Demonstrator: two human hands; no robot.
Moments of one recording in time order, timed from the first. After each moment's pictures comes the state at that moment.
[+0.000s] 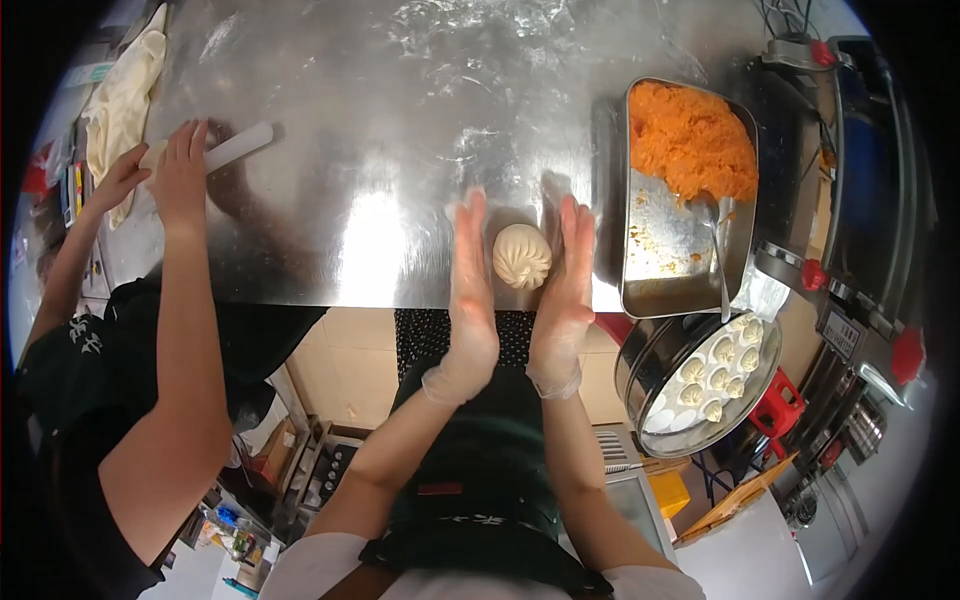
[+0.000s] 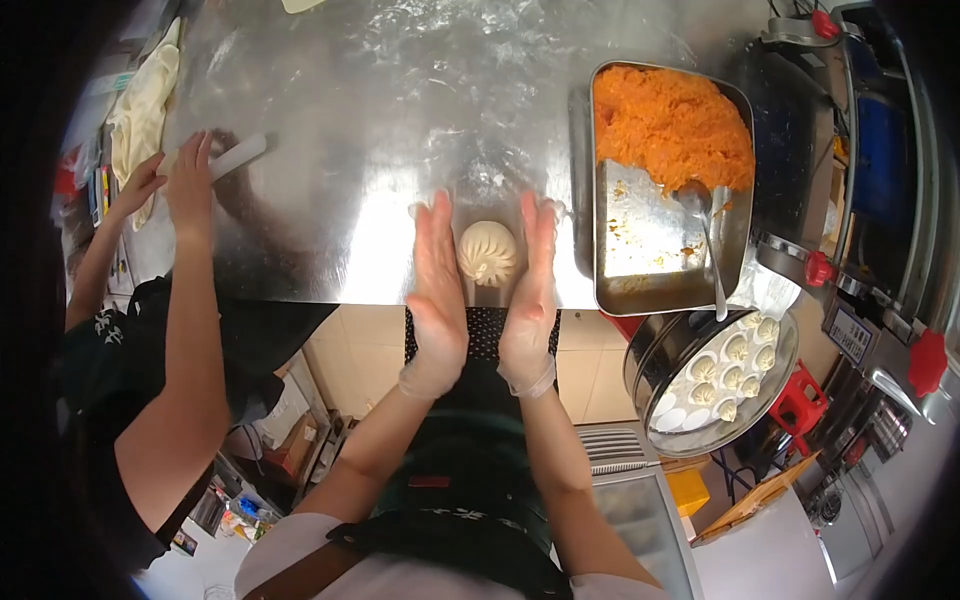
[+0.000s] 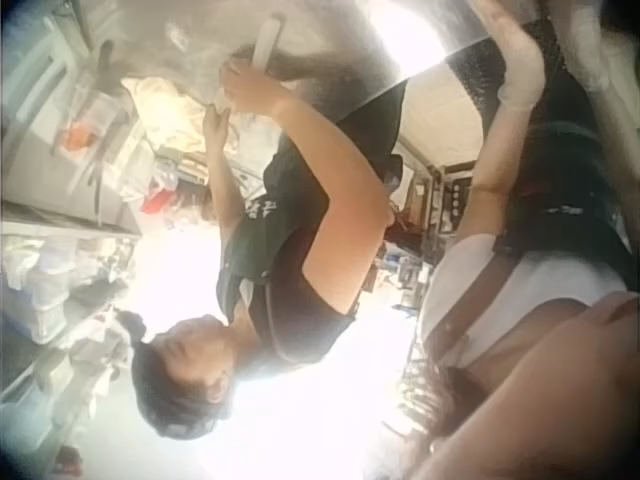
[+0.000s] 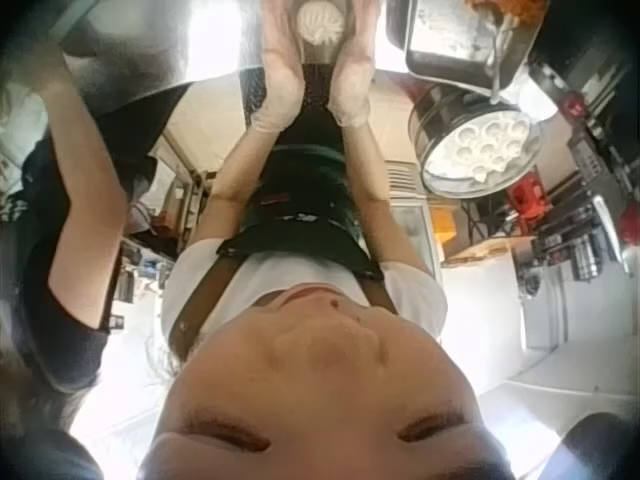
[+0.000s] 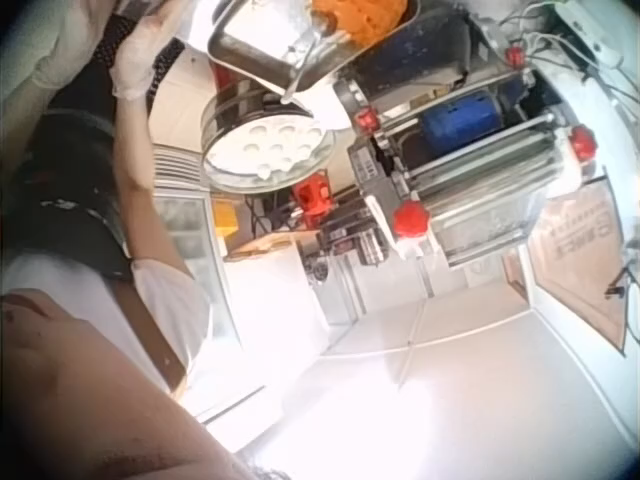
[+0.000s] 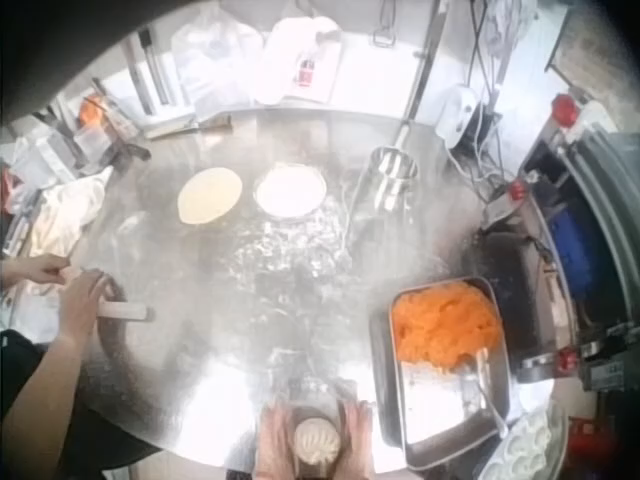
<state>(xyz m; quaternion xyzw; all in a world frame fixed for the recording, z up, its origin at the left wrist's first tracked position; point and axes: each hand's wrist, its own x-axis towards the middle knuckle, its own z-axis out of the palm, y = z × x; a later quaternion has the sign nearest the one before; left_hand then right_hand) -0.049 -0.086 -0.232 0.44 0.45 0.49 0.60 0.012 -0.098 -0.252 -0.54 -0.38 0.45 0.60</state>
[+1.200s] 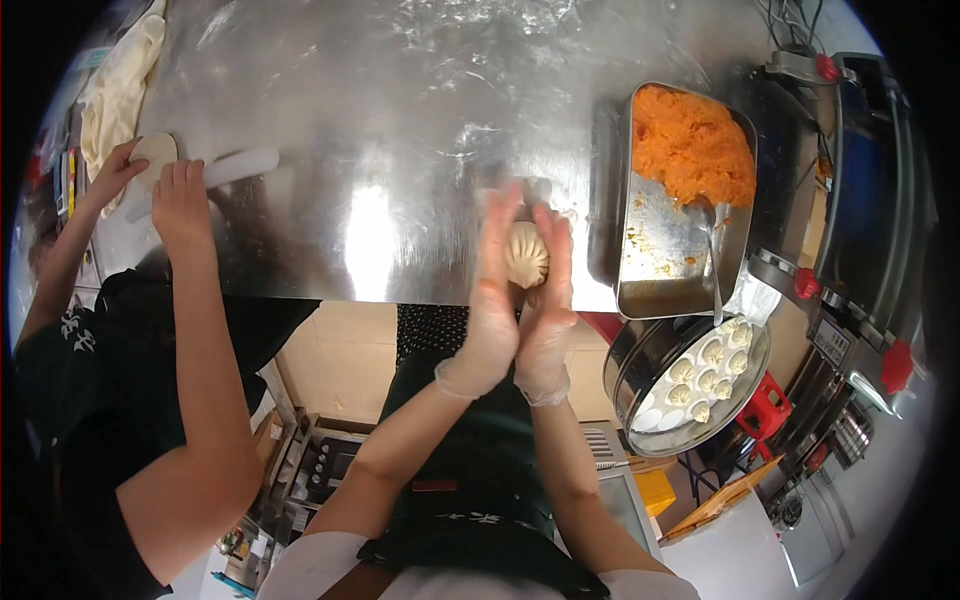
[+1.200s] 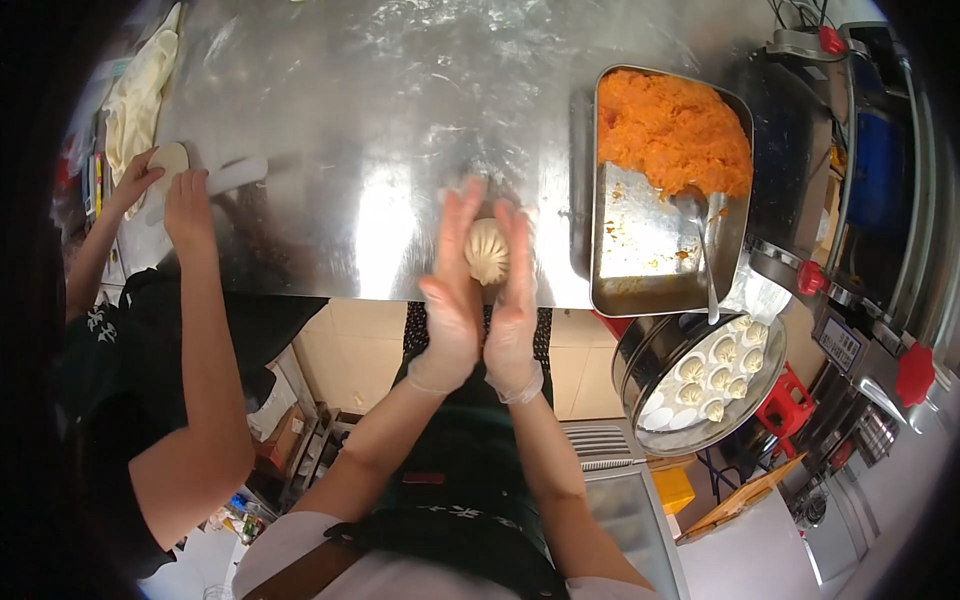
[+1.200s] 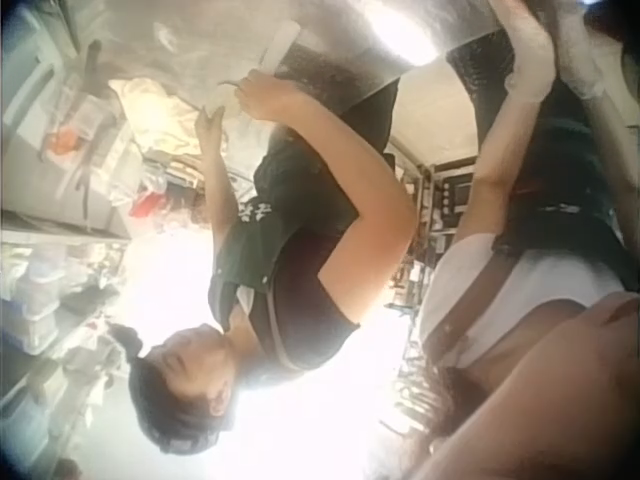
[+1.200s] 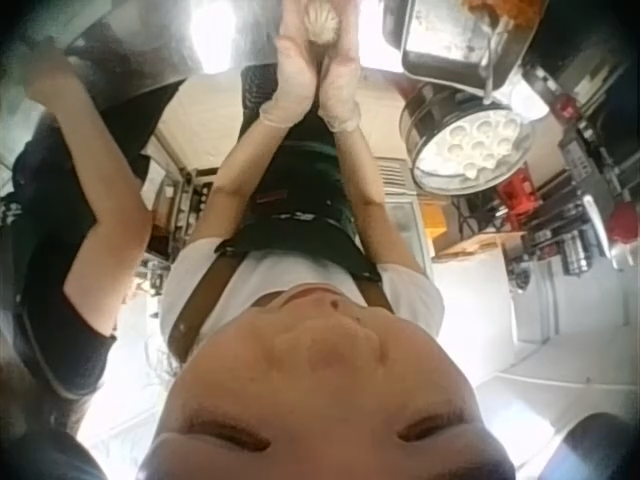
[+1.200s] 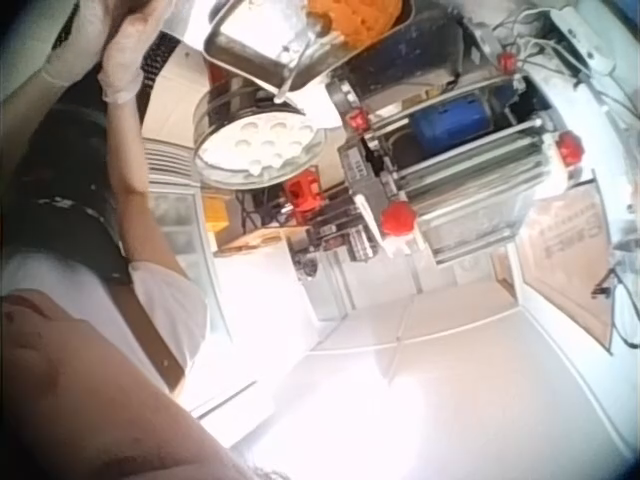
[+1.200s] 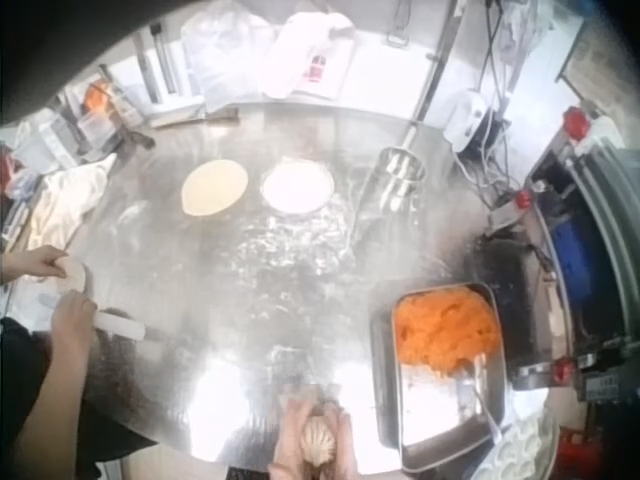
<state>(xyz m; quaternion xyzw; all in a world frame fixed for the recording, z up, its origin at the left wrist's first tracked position) -0.049 -0.077 -0.232 0.38 0.44 0.41 0.70 0.001 -0.108 -0.248 -0.60 -0.30 0.47 0.58</state>
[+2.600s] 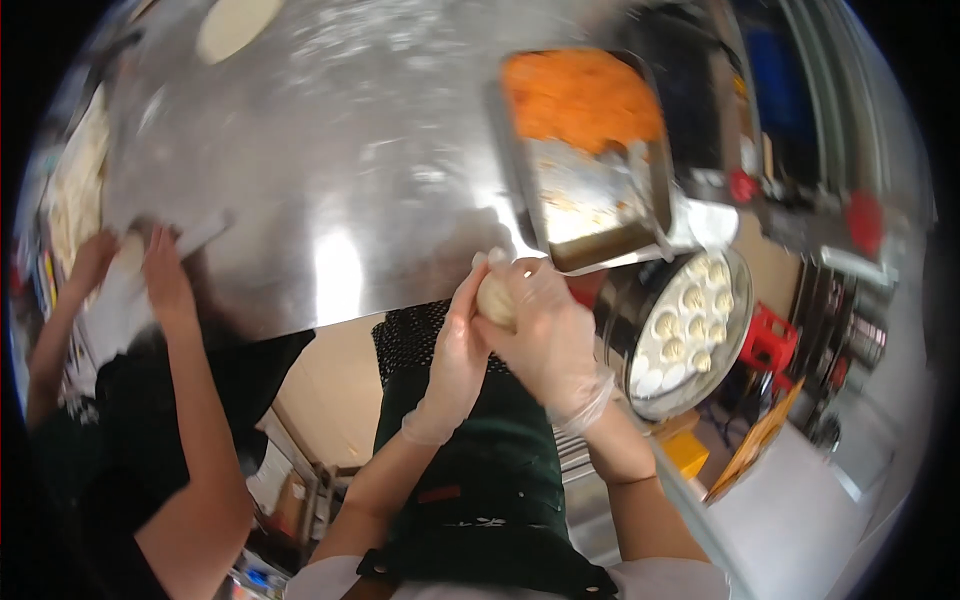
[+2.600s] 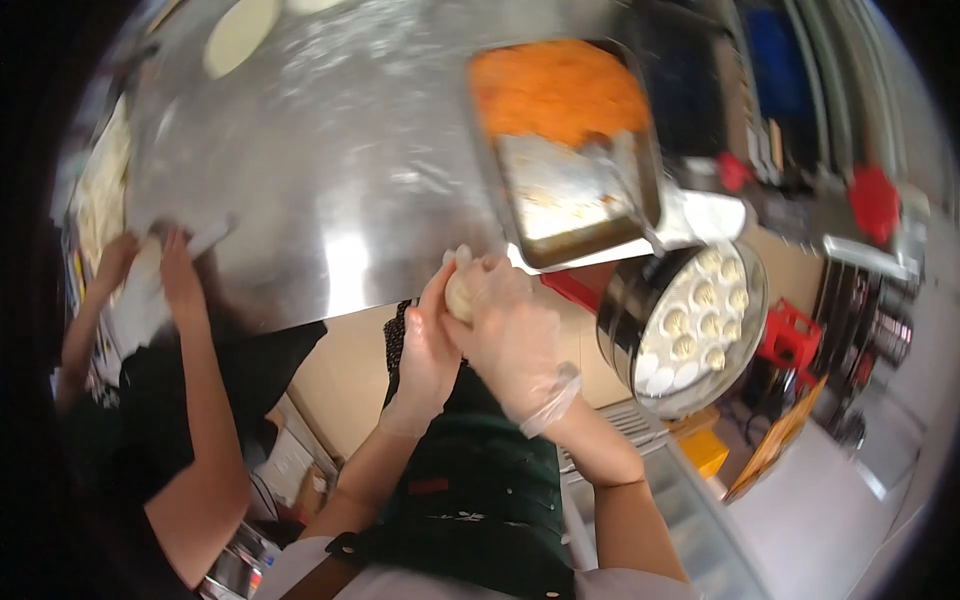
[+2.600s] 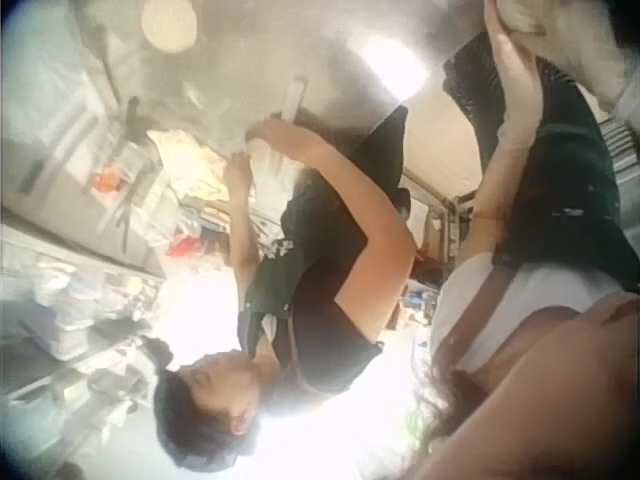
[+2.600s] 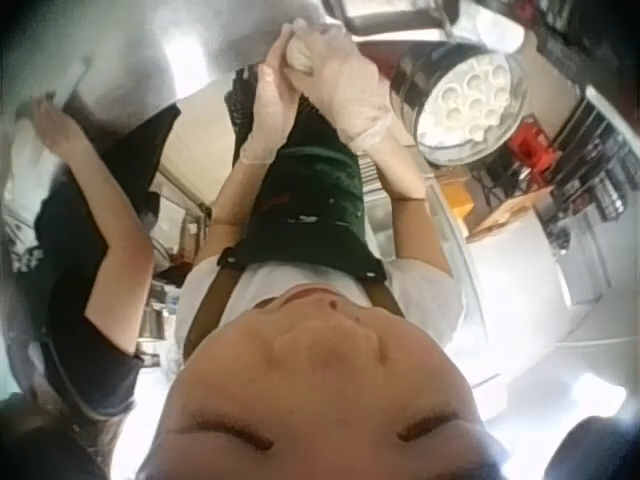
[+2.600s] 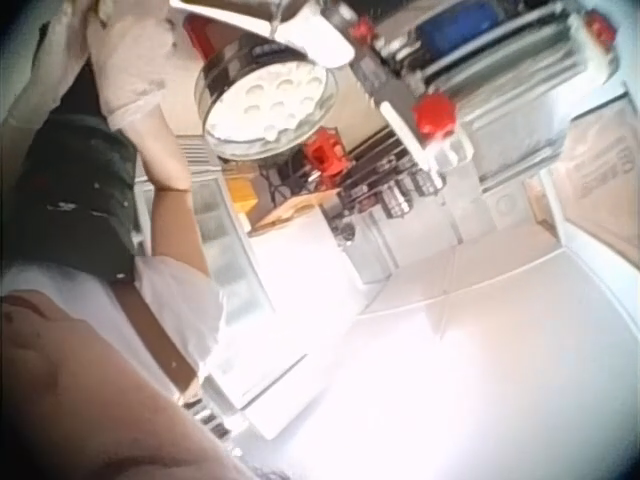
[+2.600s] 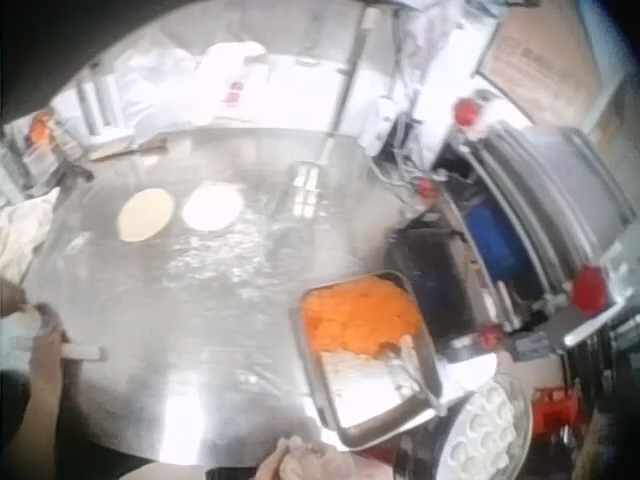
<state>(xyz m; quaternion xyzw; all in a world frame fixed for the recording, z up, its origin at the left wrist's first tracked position) -0.052 -0.142 -0.227 0.19 0.36 0.34 0.85 0.058 -0.142 -0.171 -0.78 -0.57 0.24 0.11</state>
